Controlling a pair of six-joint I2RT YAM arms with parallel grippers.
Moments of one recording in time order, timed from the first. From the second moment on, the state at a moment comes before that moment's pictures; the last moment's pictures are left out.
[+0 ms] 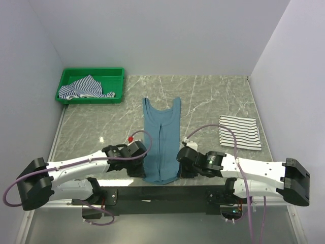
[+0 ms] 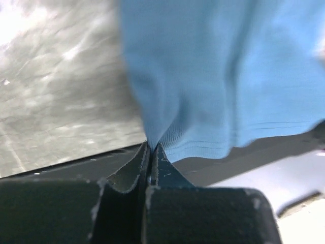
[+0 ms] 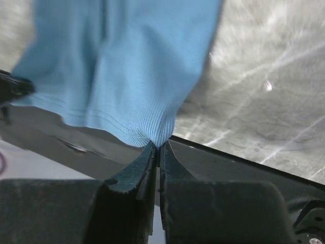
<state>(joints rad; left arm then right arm) -1.02 1.13 0.60 -0.61 0.04 -1.10 1.17 1.07 0.61 -0.61 0.12 1.10</state>
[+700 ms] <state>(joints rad) -0.56 1.53 1.07 -0.49 -0.01 -0.85 0.64 1.46 1.00 -0.47 0.06 0.74</state>
